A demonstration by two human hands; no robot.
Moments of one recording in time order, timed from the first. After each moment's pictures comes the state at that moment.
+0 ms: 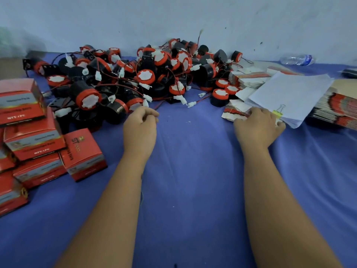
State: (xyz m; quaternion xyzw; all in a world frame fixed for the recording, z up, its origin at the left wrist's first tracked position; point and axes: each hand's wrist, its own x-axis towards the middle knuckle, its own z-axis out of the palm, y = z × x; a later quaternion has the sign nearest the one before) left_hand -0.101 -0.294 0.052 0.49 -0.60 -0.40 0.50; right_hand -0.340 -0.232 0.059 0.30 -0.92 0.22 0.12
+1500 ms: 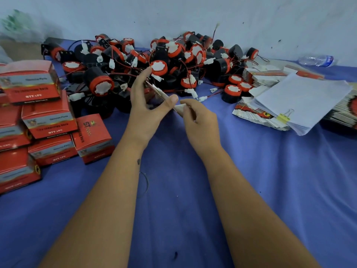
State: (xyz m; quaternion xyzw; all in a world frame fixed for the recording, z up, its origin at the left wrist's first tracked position) left_hand -0.084 -0.299 0.058 0.31 -0.64 -0.45 0.54; right_hand -0.217 -0.251 0.047 0.57 -0.63 0.51 -0.09
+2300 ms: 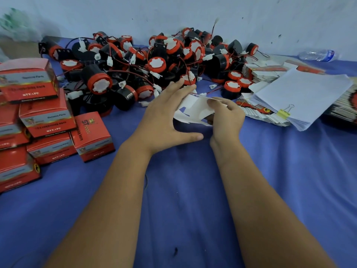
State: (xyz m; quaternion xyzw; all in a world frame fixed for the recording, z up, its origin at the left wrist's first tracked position) left_hand -0.093 -0.288 0.057 0.28 -0.87 -0.20 0.36; right_hand -0.244 -0.250 0.064 0.21 -0.60 0.73 -0.26
